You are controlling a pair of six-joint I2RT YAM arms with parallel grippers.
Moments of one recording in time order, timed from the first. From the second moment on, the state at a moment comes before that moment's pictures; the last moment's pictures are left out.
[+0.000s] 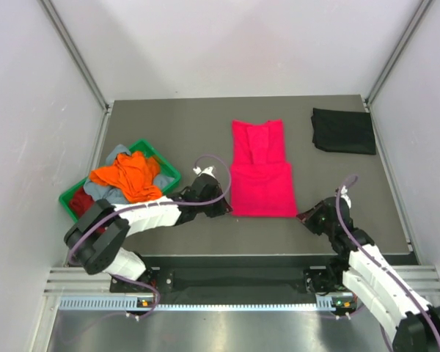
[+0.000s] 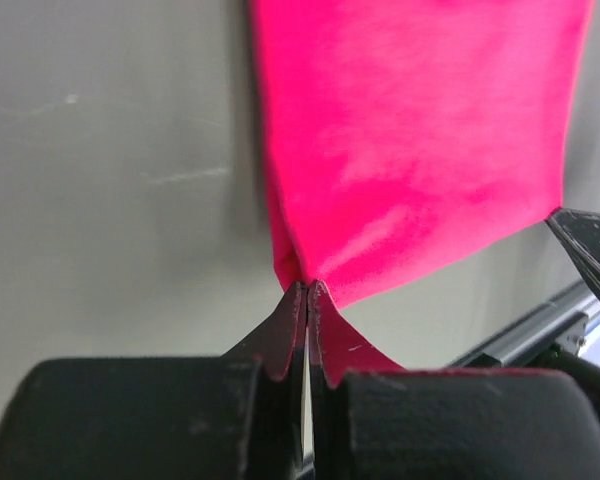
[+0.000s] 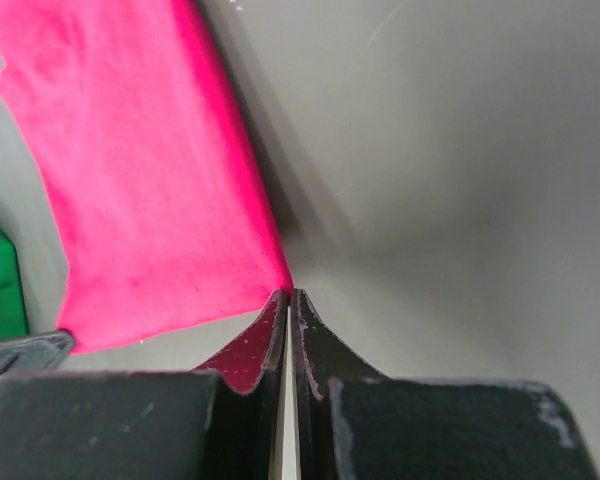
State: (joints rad) left arm -0.78 1.48 0.66 0.05 0.06 -0.95; right arm 0.28 0.63 0.18 -0.27 -0.01 1.00
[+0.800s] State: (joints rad) left arm -0.94 1.22 0.80 -0.23 -0.10 -0.90; right arm 0.29 0.29 0.43 -0.71 0.00 0.91
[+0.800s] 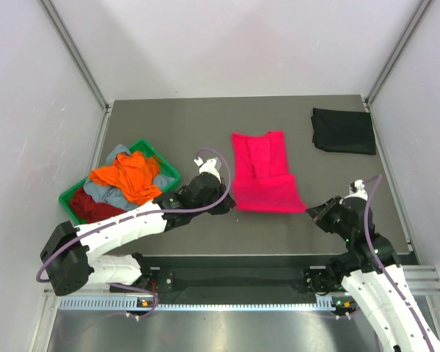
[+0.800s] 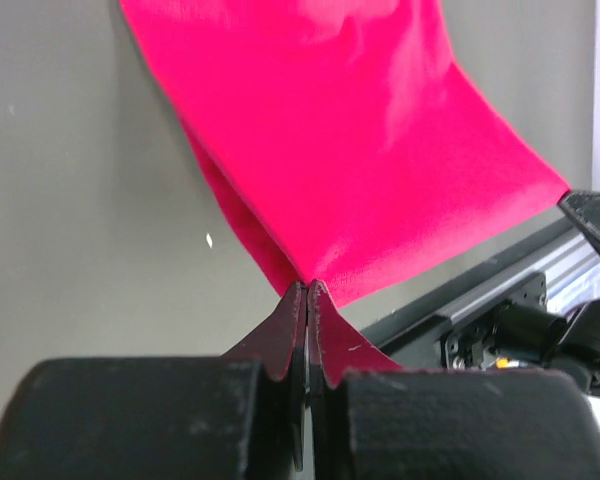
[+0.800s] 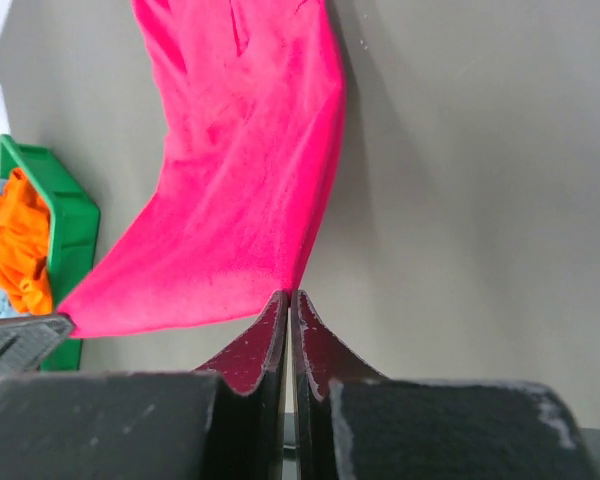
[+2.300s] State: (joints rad) left arm -0.41 2.31 1.80 0.10 0.22 -0.65; right arm 0.05 1.95 1.40 0.01 -0.33 0.66
